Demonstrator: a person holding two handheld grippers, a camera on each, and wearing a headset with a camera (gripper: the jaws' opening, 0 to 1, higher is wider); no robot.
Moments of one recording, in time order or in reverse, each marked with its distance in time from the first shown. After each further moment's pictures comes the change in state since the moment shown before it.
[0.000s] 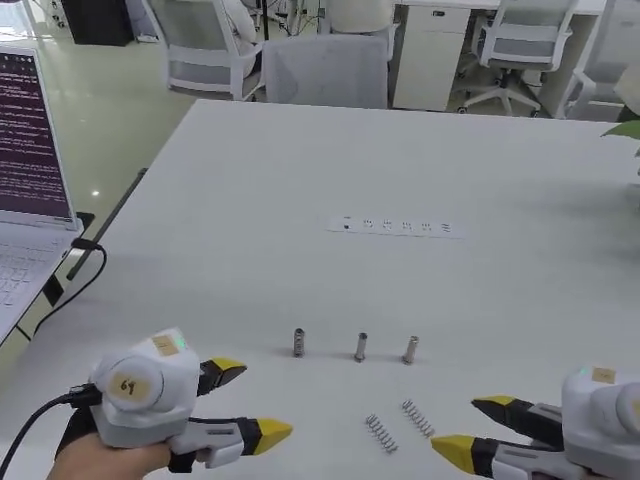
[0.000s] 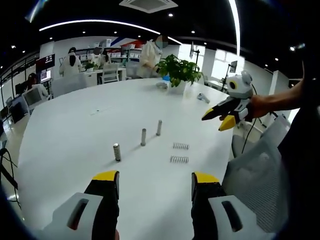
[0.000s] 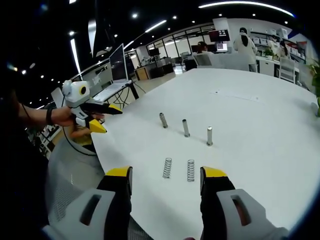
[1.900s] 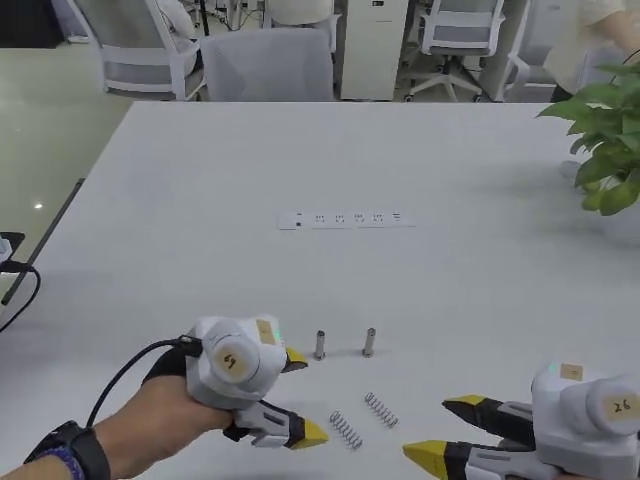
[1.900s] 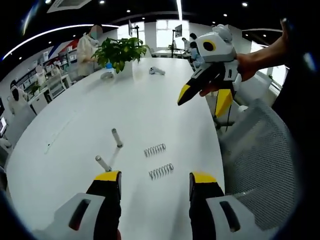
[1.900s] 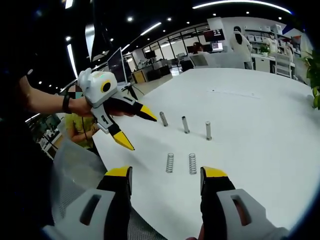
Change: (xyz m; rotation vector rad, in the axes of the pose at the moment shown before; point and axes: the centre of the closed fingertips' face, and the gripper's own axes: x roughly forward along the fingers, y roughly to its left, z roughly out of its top) left arm 0.096 -0.058 0.014 0.428 0.188 -0.323; right arm -0.015 0.004 -0.010 0.042 -0.017 -0.011
